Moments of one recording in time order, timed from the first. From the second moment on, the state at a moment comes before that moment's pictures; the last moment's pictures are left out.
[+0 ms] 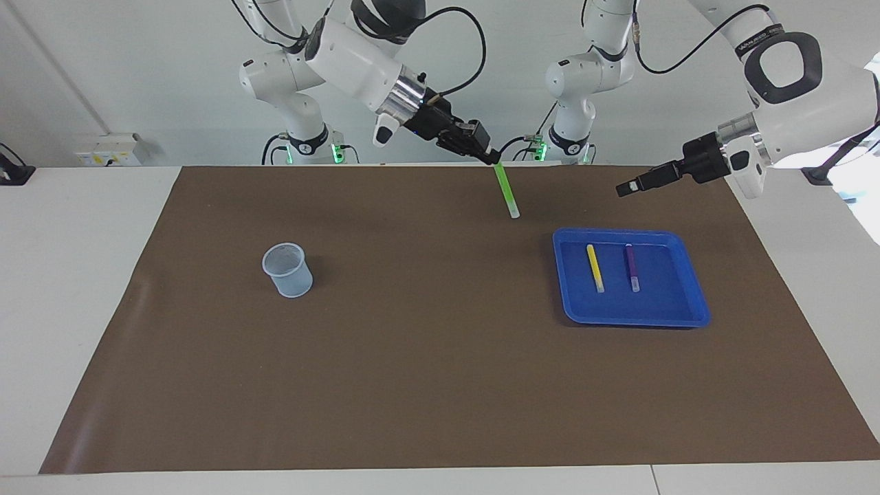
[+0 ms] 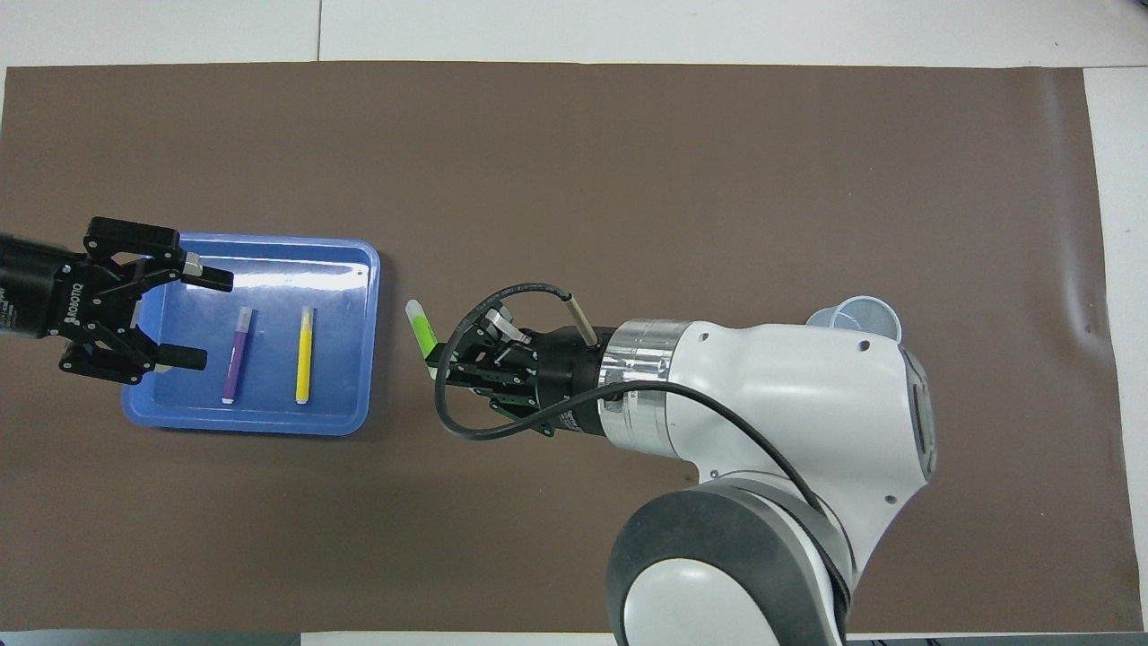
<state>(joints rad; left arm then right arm) 0.26 -0.04 -0.11 -1.89 -0.89 1.45 -0.42 0.53 -0.04 0.15 -1.95 1.11 2.44 0.74</state>
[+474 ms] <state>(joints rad) 0.27 -0.19 -0.11 -2.18 -1.12 1.67 -0.62 0.59 0.01 0.15 -1.90 1.20 2.51 0.77</state>
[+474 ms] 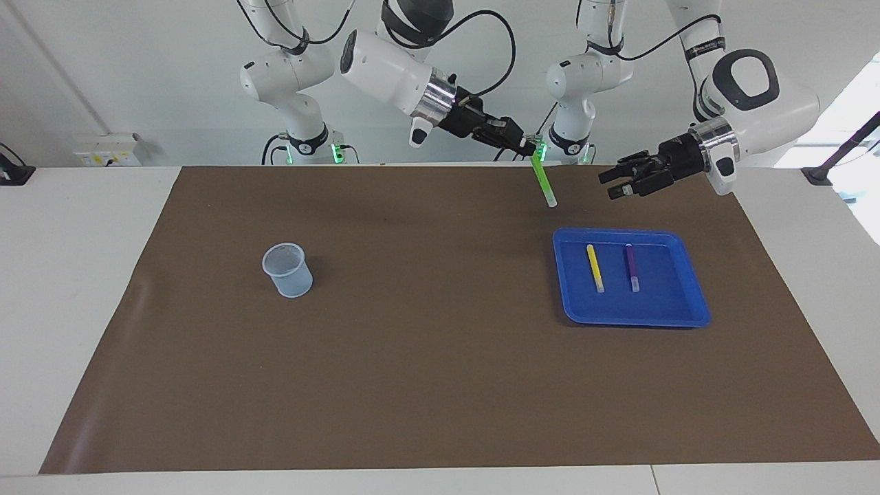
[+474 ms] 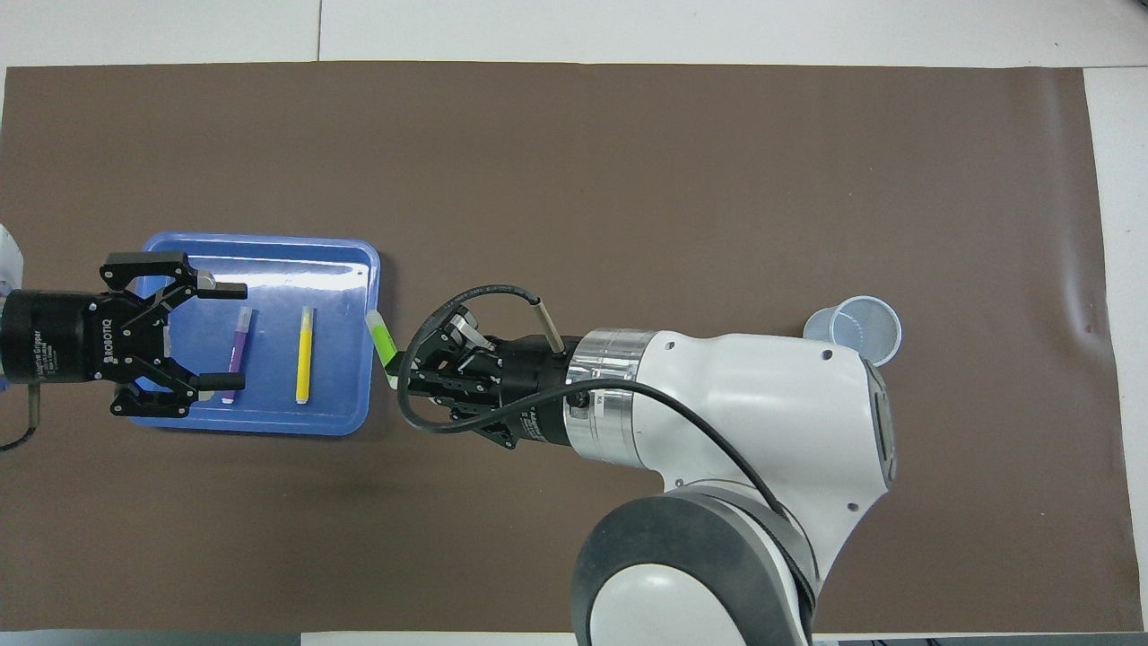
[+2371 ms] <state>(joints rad) 0.15 -0.25 -0.13 -2.28 -1.27 1.85 -0.81 0.65 0.13 0.15 -1.78 1.21 2.56 0.86</state>
